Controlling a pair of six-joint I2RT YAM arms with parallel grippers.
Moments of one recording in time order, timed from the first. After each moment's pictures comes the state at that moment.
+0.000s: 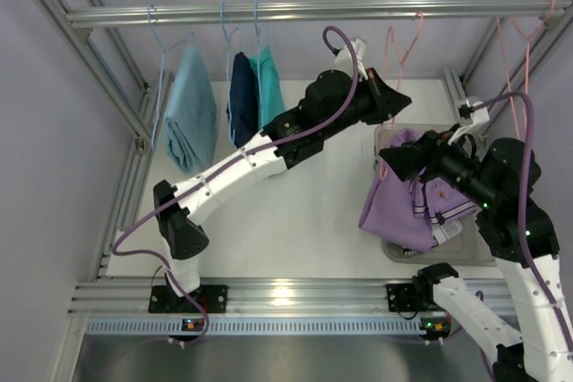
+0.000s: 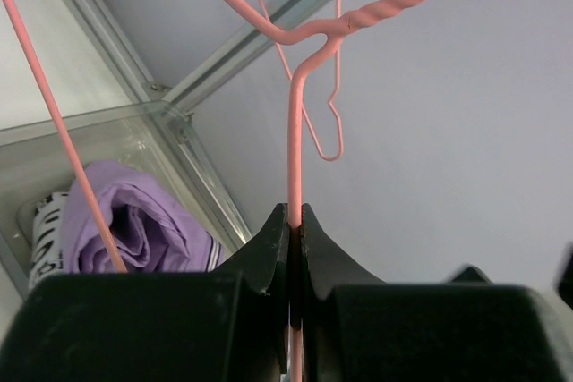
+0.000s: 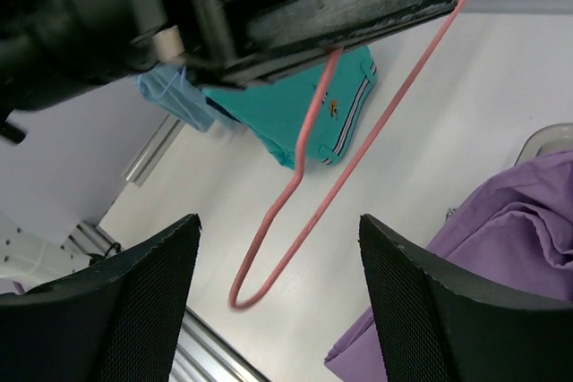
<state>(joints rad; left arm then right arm) -0.99 1.86 2.01 -0.17 -0.04 -0.87 0.27 0.67 1.20 -0.64 -0.38 0.37</state>
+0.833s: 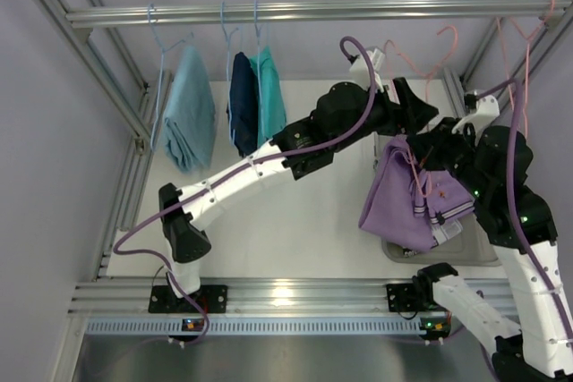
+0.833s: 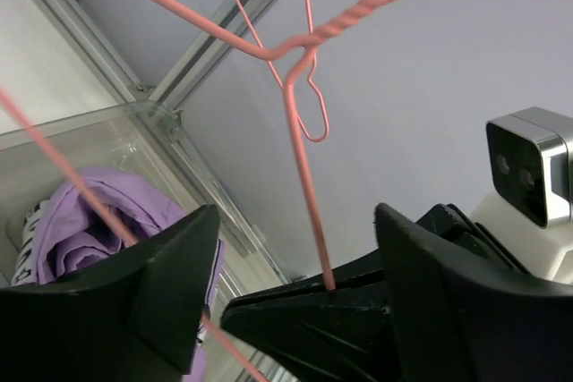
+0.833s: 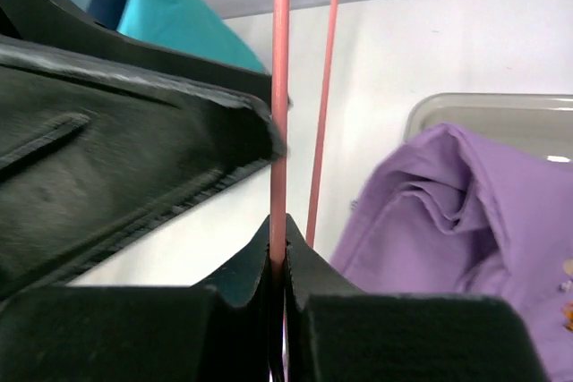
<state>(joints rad) -1.09 1.87 2.03 -0.14 -0.10 -0.77 0.27 0.78 1.25 -0.71 -0.10 0.38</state>
